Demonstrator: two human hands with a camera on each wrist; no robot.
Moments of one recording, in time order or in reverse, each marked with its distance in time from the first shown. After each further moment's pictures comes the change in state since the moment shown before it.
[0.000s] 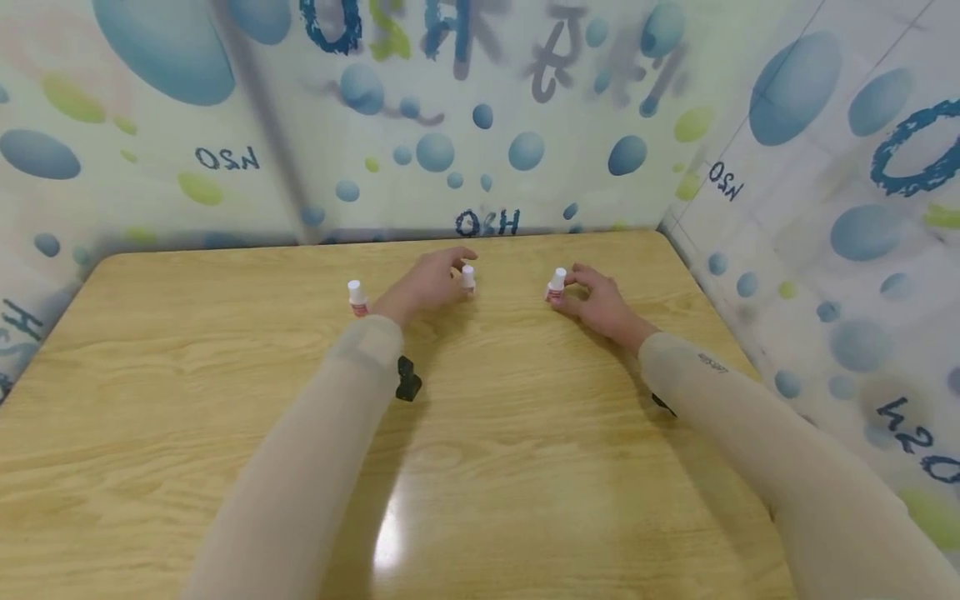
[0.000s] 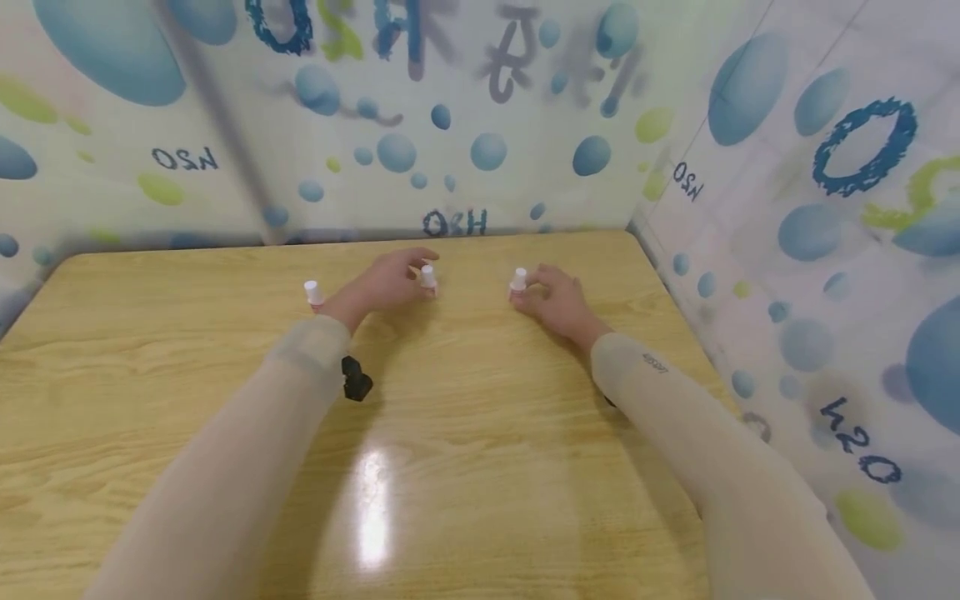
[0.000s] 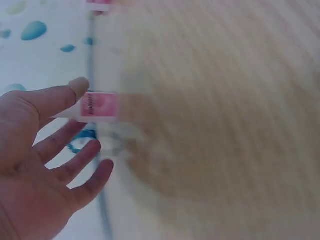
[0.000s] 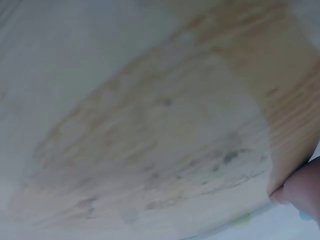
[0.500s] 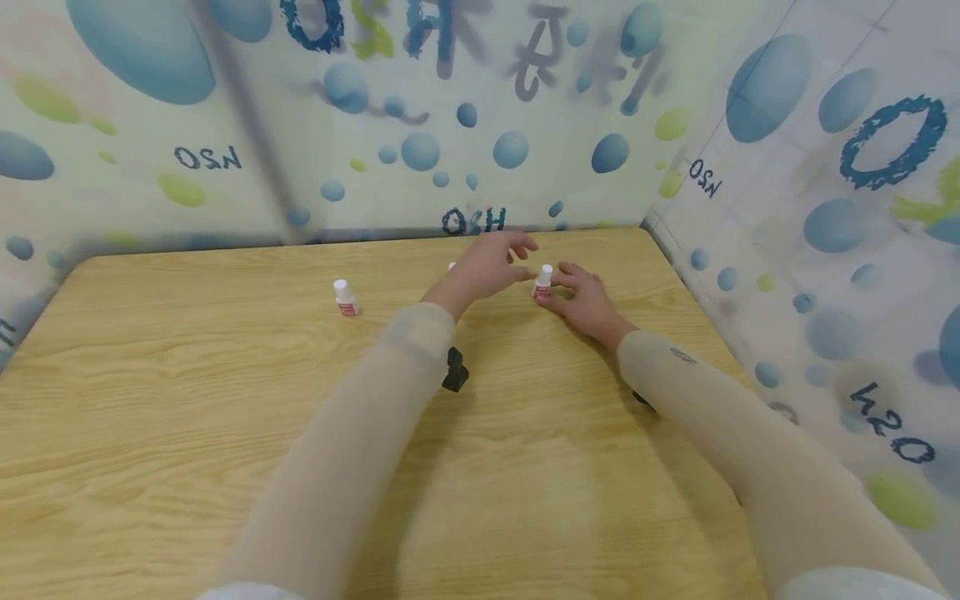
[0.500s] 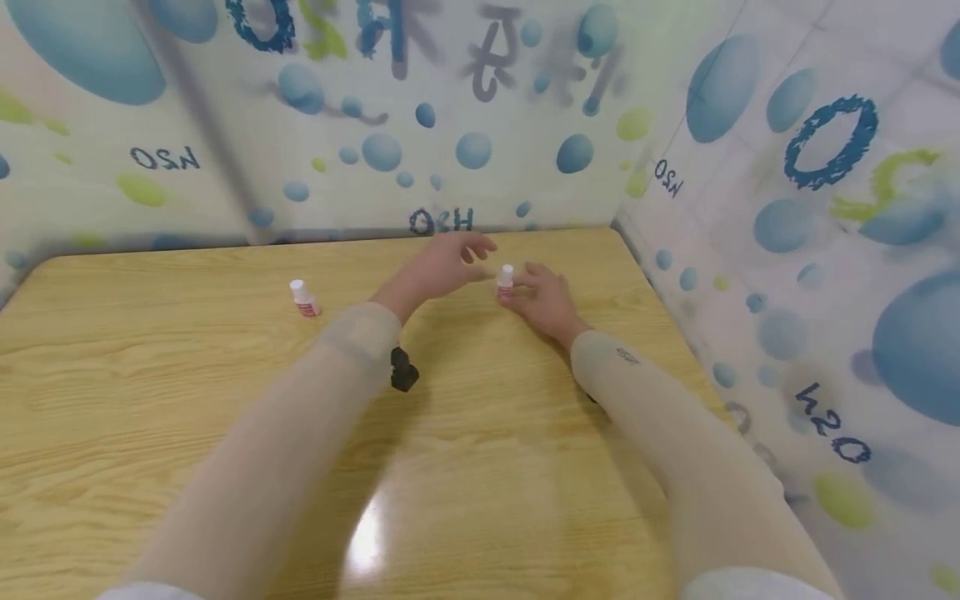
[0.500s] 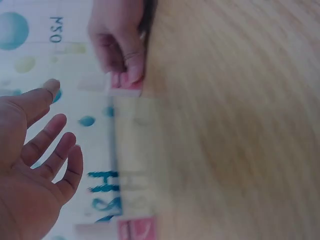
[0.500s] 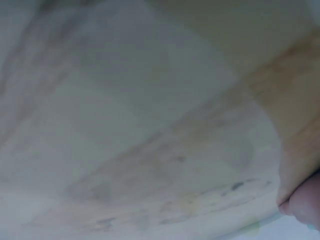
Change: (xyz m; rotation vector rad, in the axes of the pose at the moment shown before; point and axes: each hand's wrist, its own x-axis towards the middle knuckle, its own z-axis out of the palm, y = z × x) left_hand 0.029 0.080 0.032 -0.029 0.027 0.185; right_hand -0.003 0.004 0.004 -0.121 0.049 -0.044
